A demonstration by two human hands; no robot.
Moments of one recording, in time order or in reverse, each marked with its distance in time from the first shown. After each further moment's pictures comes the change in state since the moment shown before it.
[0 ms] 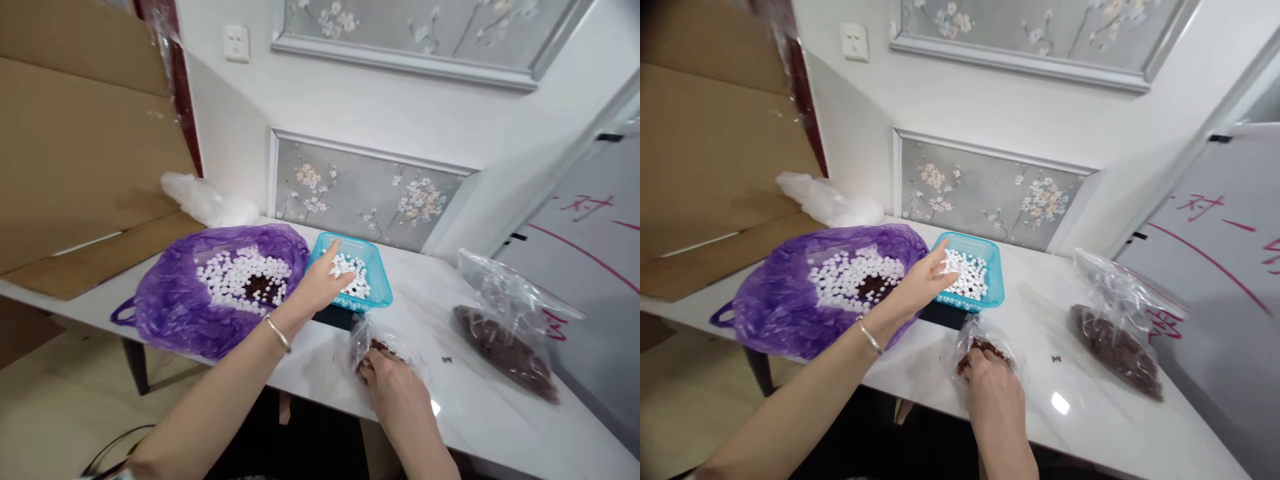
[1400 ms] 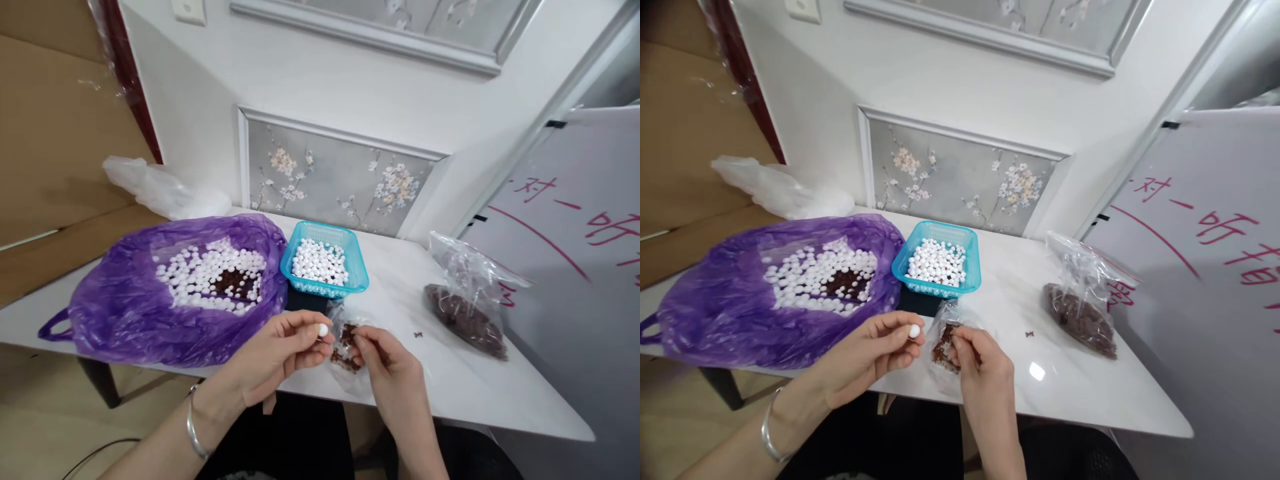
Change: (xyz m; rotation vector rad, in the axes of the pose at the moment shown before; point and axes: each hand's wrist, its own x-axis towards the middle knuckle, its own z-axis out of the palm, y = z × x) left_hand -0.088 -0.003 -0.010 -0.904 -0.264 -0.624; right_hand -0.010 0.004 -0.018 0.911 0.155 0.246
